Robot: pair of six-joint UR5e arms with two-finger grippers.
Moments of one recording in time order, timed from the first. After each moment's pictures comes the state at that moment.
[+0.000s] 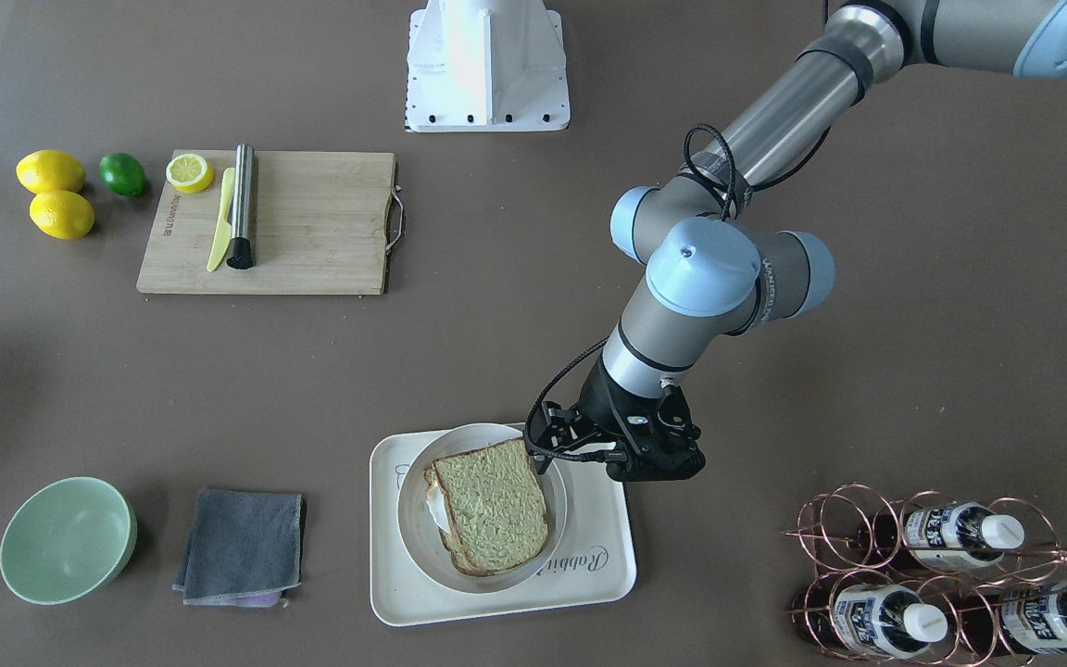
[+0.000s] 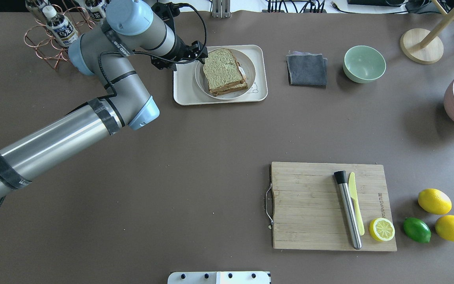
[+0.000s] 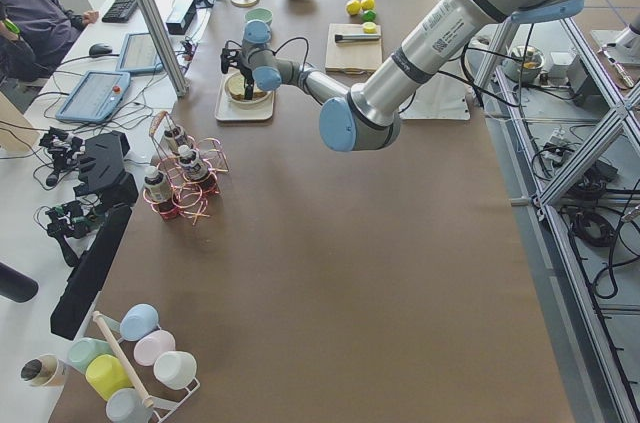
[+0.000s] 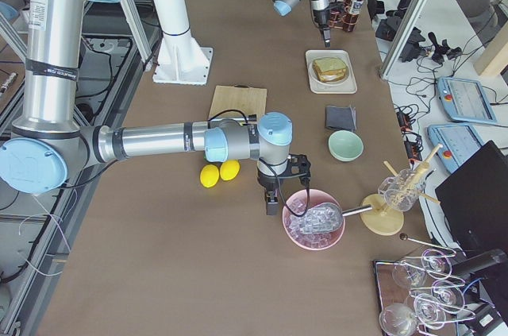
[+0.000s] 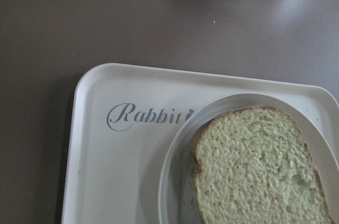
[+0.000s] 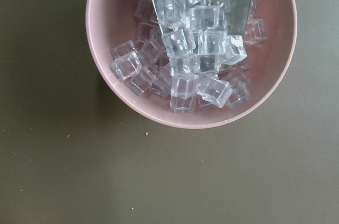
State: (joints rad) left arm -0.81 -2.44 -1.14 -2.21 -1.99 -1.26; right arm 1.43 -1.73 1.82 -1.56 2.21 0.09
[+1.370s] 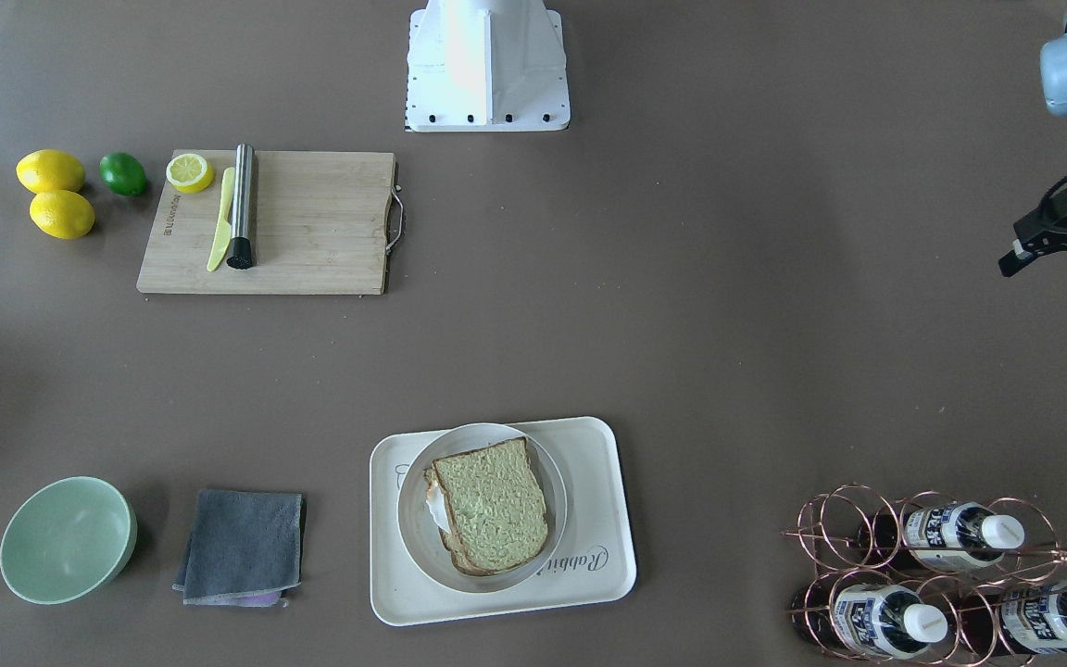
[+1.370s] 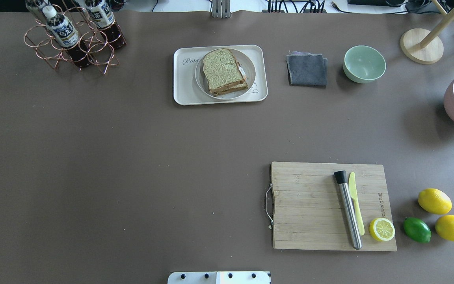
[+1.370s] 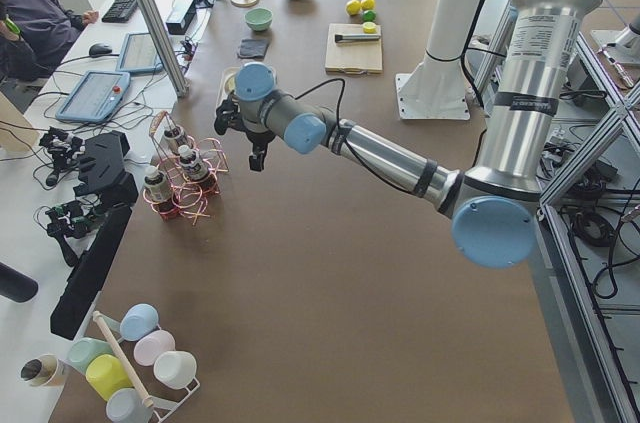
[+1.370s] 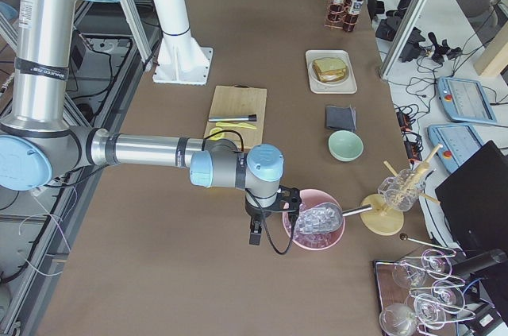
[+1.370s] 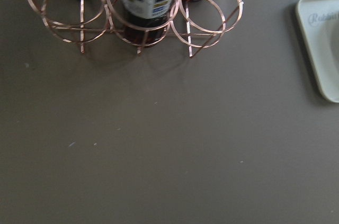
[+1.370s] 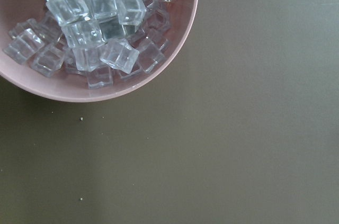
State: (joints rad) left arm -1.40 -1.64 -1.71 -1.77 -2.47 -0.22; right arm 1.53 -1.76 1.73 -1.56 2.22 0.09
